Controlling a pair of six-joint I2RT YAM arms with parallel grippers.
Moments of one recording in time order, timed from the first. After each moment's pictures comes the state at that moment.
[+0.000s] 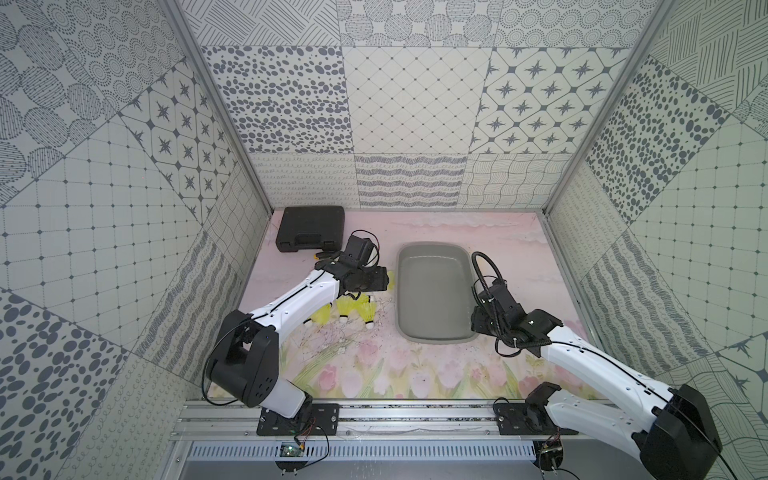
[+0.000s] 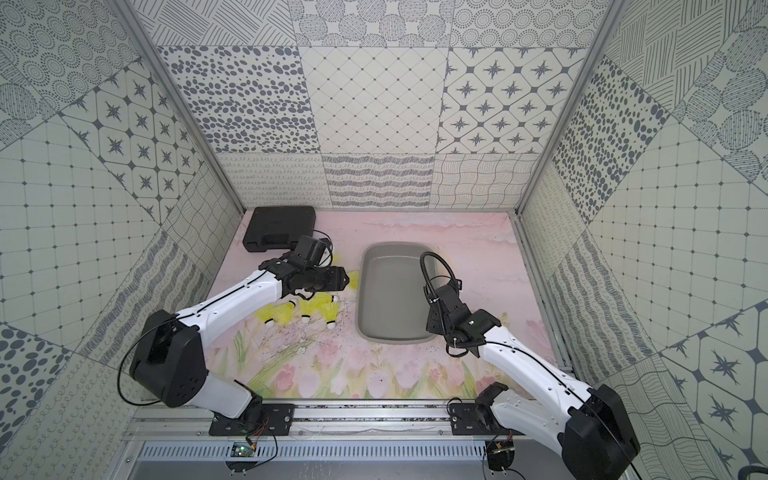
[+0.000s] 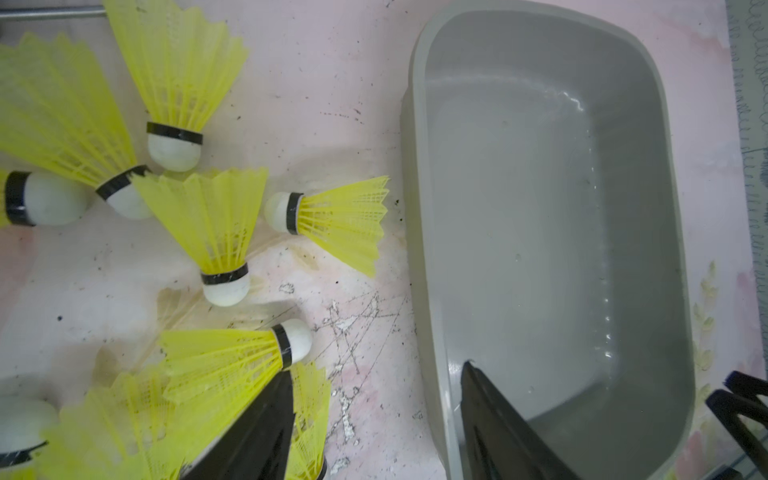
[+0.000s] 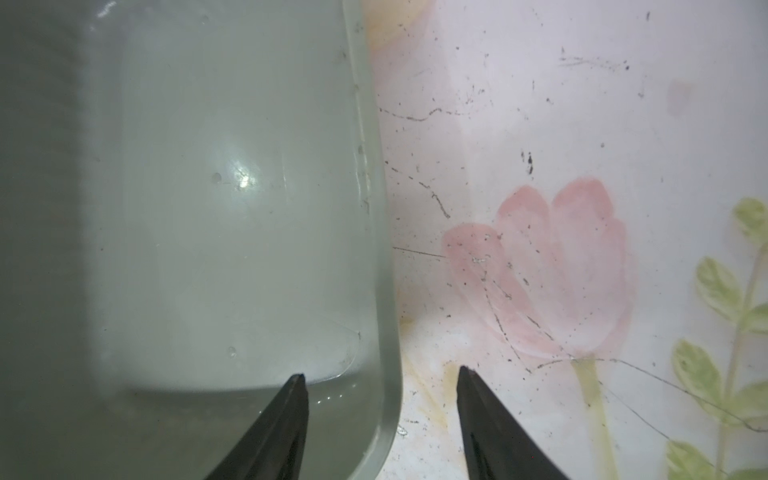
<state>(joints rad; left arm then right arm) -0.51 1.56 1.13 -0.55 0.10 -0.43 0.61 1.03 0.66 -0.65 0.26 0.71</state>
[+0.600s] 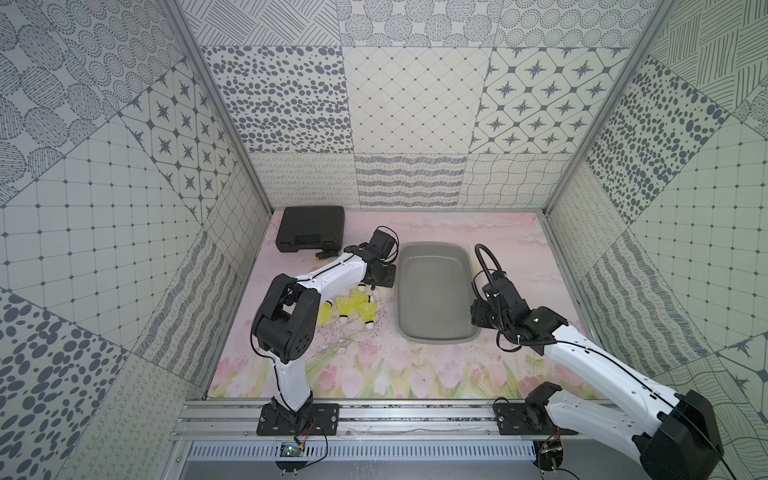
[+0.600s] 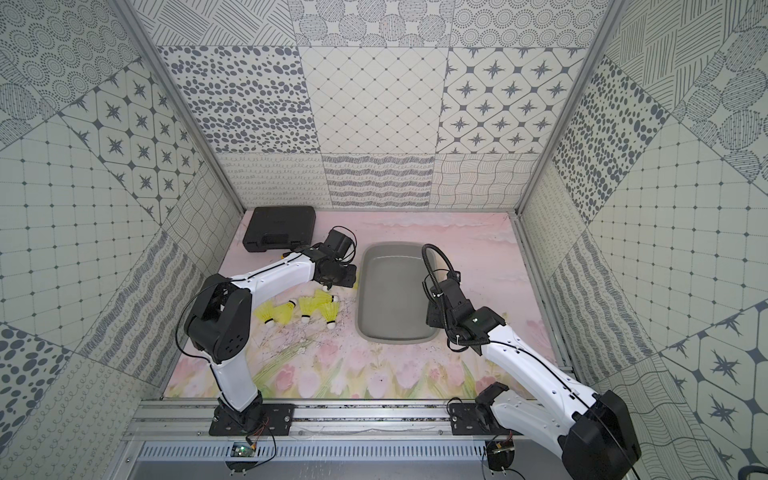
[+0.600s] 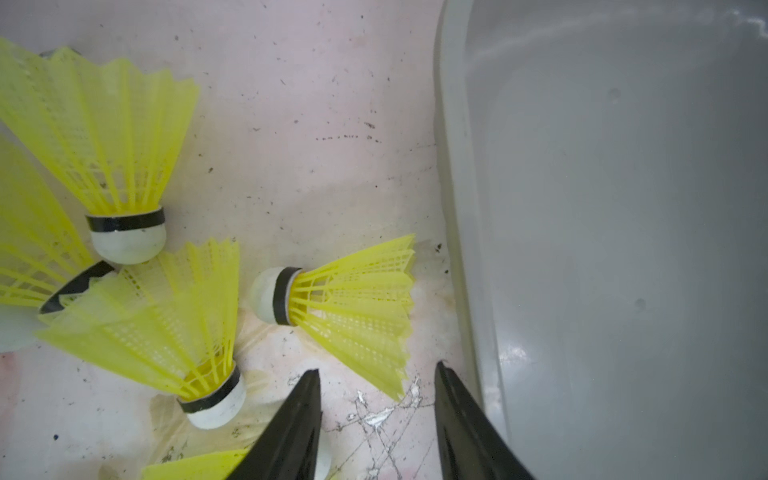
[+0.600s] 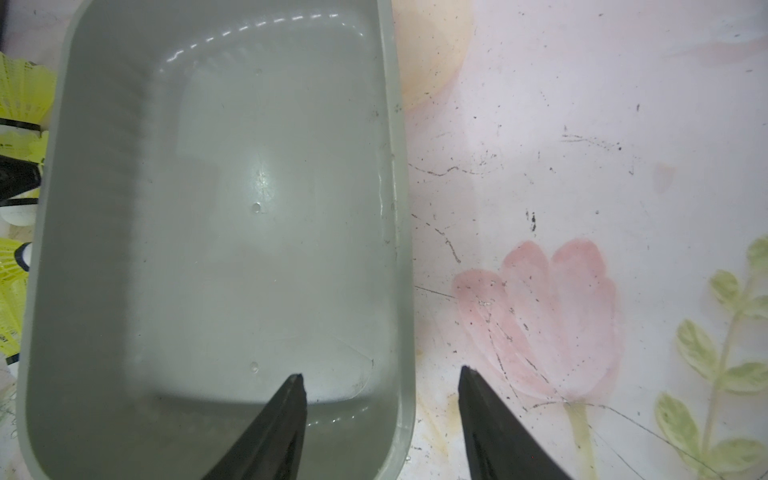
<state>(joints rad) -0.55 1.86 1.35 -0.61 -0.03 -0.30 0.58 1.02 0.70 -0.62 0.26 0.61</state>
